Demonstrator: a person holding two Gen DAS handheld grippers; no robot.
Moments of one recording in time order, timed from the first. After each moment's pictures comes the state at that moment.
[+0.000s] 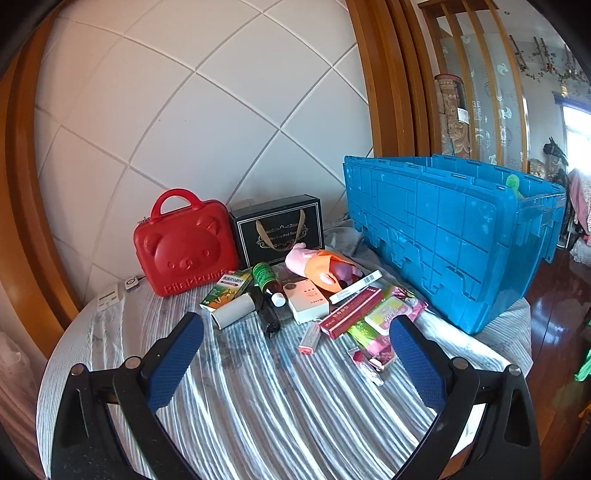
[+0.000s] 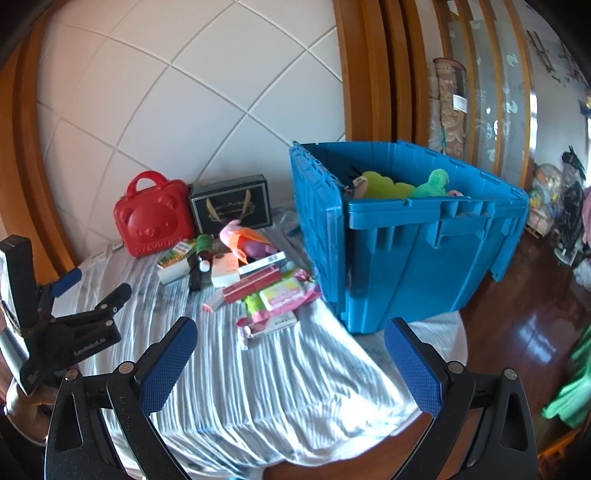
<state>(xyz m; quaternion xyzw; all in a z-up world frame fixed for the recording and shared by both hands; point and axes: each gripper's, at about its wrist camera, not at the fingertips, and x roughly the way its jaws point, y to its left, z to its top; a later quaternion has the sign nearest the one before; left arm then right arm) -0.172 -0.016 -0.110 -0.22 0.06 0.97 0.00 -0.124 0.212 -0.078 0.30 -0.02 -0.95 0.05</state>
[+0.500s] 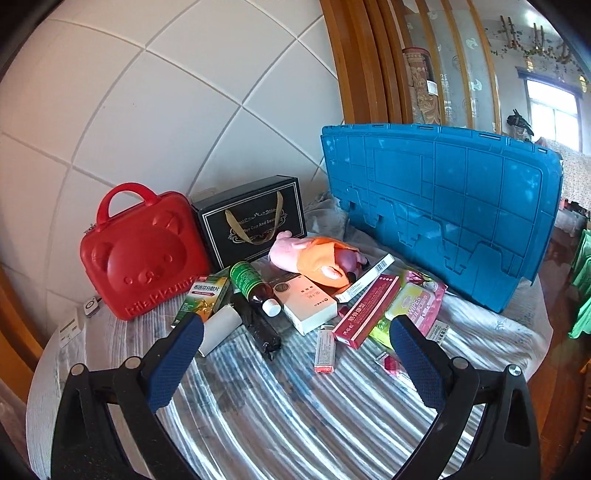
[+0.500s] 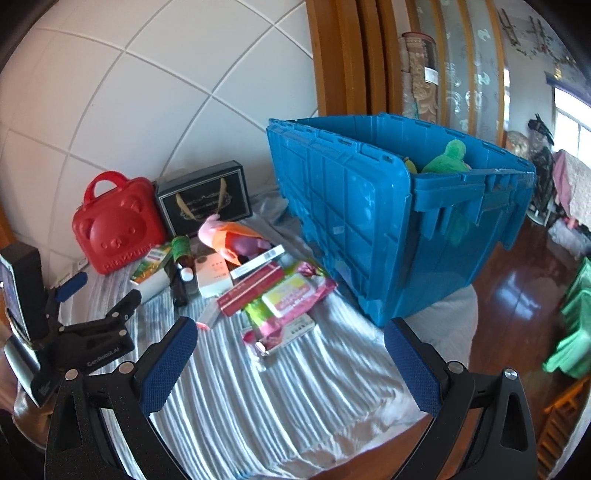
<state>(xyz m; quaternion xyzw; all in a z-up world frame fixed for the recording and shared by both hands) -0.277 -0.055 -0.157 -0.26 0.10 0.96 0.10 -0.193 0.142 -0.113 0.33 -0.06 -0.94 -0.05</state>
